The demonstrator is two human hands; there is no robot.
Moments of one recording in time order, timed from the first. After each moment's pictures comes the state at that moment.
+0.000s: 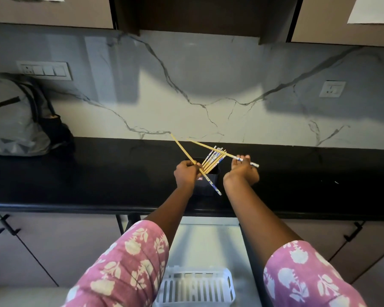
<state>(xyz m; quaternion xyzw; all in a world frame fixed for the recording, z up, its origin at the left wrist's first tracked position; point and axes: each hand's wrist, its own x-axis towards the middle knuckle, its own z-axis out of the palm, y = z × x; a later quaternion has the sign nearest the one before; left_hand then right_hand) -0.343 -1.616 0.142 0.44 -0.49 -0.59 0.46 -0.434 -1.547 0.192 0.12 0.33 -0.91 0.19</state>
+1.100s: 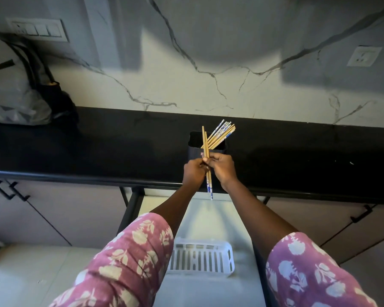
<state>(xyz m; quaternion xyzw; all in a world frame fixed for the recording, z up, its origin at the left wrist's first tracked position) -0.341 -1.605 0.069 0.44 -0.69 -0.47 0.33 -0.426 -1.558 0.094 -0.39 0.67 -0.55 0.29</state>
